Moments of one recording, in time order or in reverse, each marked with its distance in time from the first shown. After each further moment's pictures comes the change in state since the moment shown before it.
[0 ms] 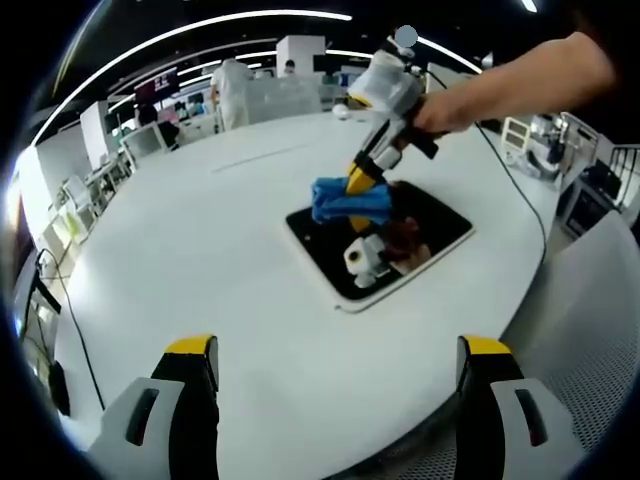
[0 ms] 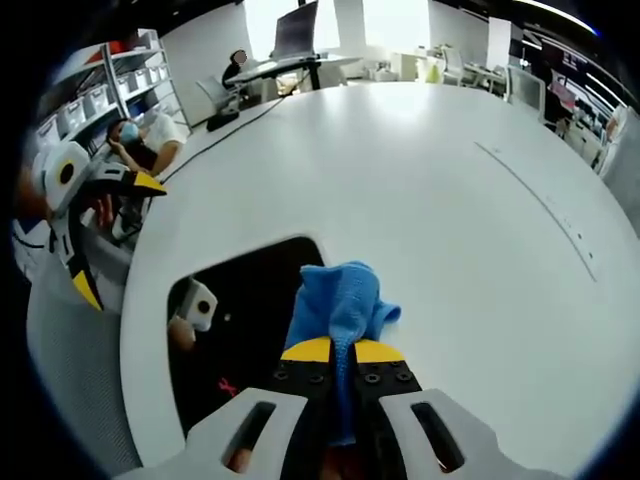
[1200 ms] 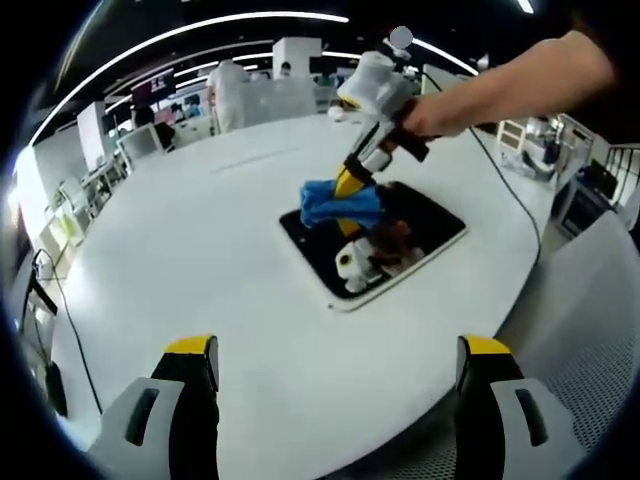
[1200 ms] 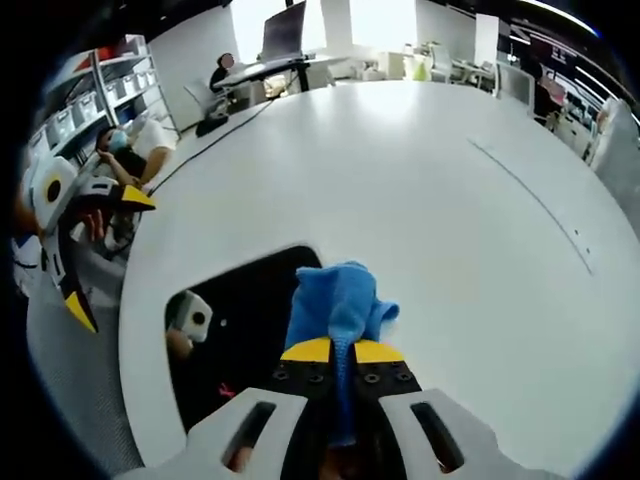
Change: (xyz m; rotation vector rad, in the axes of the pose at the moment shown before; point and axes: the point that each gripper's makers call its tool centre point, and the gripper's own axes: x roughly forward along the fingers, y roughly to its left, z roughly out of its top) left arm -0.001 -0.005 -0.001 0.007 -0.013 -0.021; right arm 0.005 0.007 0.010 0.035 0.003 -0.032
